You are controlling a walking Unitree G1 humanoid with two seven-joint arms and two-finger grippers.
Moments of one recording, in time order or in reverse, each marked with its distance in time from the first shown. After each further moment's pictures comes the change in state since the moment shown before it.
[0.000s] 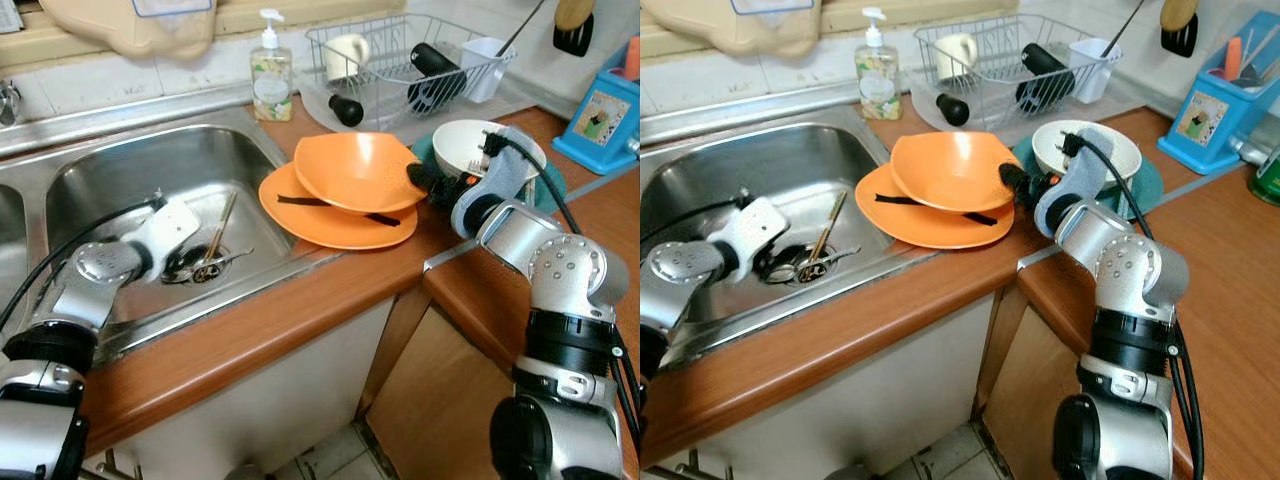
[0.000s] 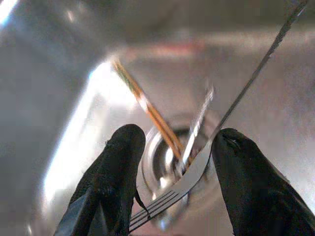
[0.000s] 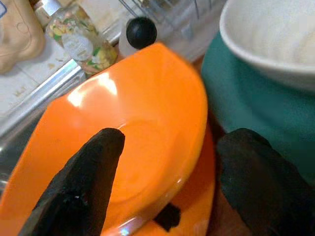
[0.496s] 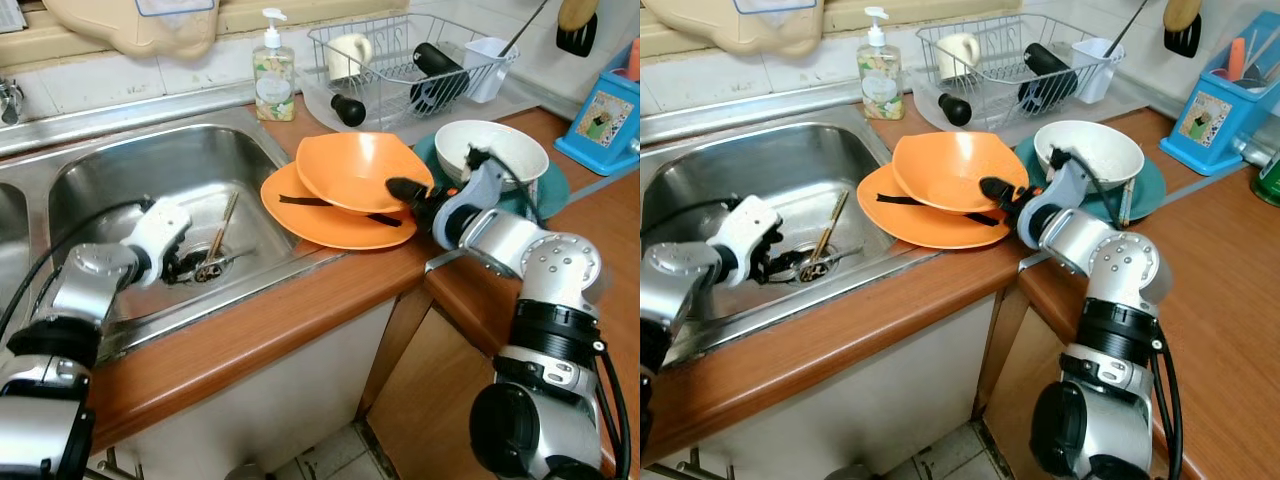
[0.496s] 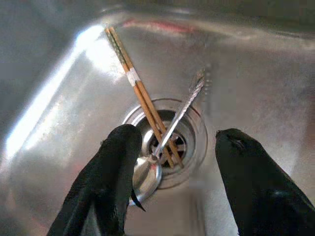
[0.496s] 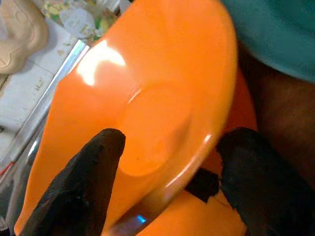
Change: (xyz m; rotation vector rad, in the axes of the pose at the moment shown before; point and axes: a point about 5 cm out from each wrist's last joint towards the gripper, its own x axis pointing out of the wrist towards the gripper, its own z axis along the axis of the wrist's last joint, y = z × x) left arm 0.002 0.002 0.001 -0.237 0.070 -0.029; right arm 0.010 0.002 -0.019 0.219 0.132 0.021
